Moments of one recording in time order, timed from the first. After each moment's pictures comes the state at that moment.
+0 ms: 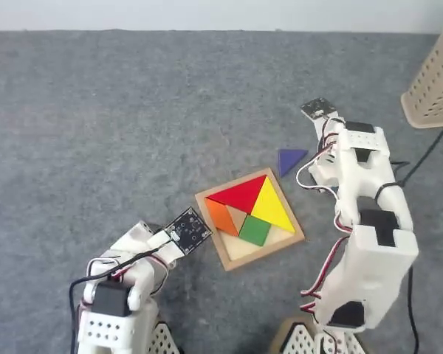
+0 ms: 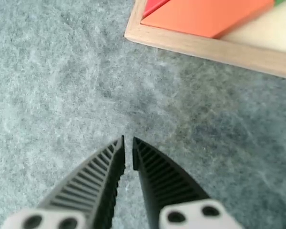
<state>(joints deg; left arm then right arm) 2.4 -103.7 97.1 75.6 -37.8 1.8 22.6 8.5 63.1 30.7</state>
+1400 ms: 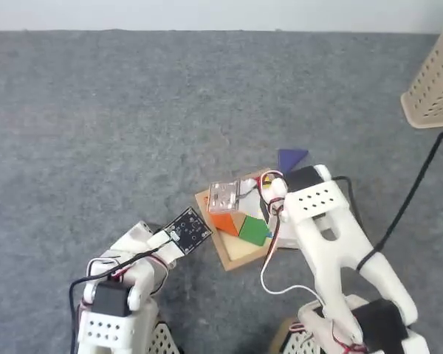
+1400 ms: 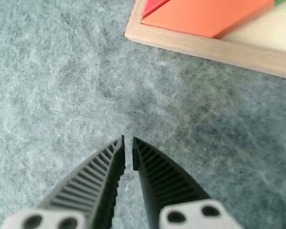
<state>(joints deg) 2.4 -103.7 97.1 75.6 -37.8 -24.8 -19.2 39.7 77.6 66.2</state>
